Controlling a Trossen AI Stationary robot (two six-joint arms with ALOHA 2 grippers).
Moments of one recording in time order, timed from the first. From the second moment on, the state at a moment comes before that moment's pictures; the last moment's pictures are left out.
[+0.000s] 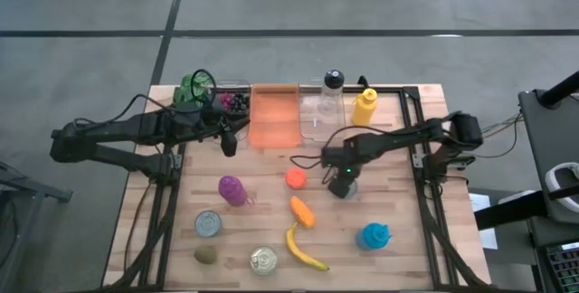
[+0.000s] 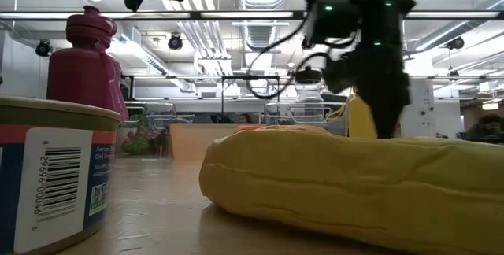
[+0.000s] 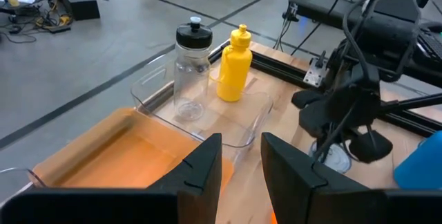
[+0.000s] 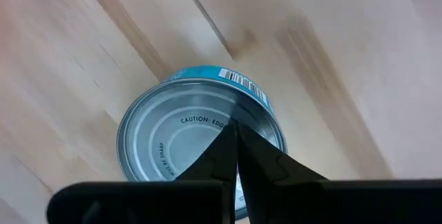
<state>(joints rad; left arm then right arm) 0.08 0.93 0.93 -0.38 -0.34 -0.27 -0.01 1.72 1.03 -0.82 -0.09 0.62</state>
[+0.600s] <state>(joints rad) 0.08 0.93 0.93 -0.40 -0.34 -0.26 0.00 1.85 1.27 -0.85 -0.05 0.61</state>
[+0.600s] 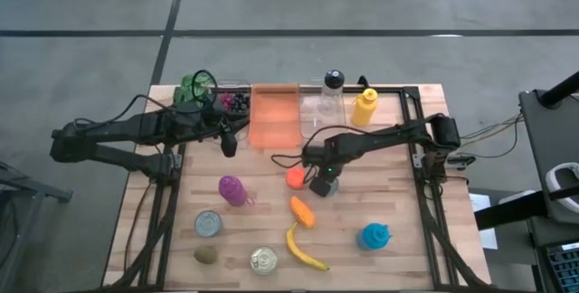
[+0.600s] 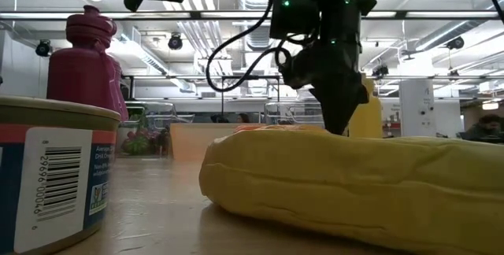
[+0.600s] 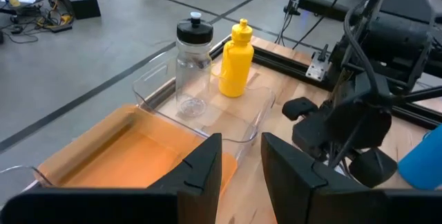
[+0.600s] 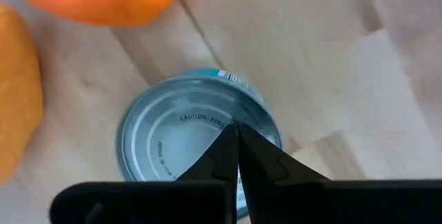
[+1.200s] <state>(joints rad) 0.08 0.92 0.93 -0.40 -0.34 -0.26 0.04 1.72 1.16 -0.93 -0.05 1.12</state>
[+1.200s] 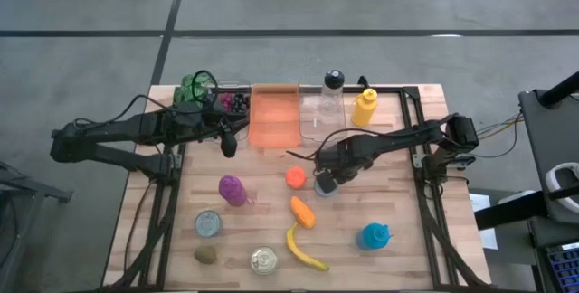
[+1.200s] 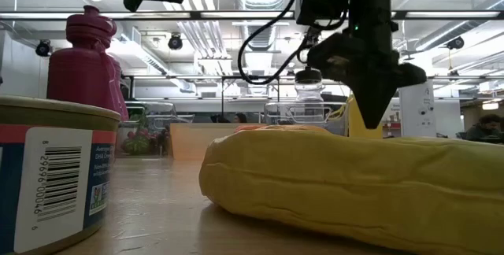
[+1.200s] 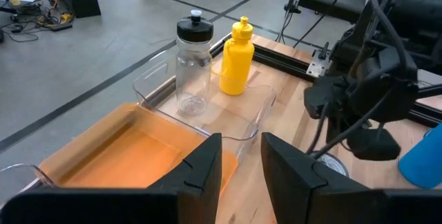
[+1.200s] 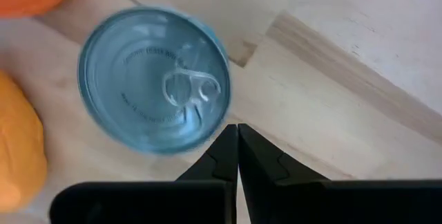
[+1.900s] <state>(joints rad) 0.08 0.92 0.93 -0.40 -0.34 -0.26 0.04 1.71 1.12 -0.83 -0.05 1.14</state>
